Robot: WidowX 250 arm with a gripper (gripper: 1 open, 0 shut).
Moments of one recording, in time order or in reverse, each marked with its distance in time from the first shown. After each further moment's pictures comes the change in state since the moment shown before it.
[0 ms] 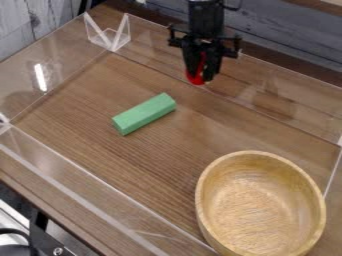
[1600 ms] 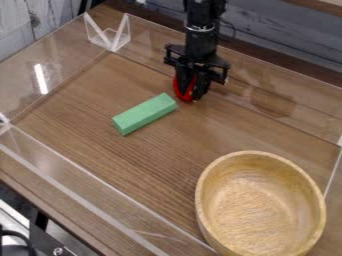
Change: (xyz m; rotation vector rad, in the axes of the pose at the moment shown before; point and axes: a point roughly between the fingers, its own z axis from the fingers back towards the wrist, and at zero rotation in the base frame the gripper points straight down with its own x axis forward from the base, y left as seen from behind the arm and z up) arm 0.009 0.048 -0.057 0.106 0.042 0.001
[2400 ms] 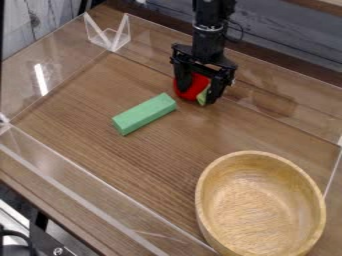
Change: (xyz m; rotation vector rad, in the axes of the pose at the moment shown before) arm 0.001 -0.004 0.003 0.015 0.016 -0.003
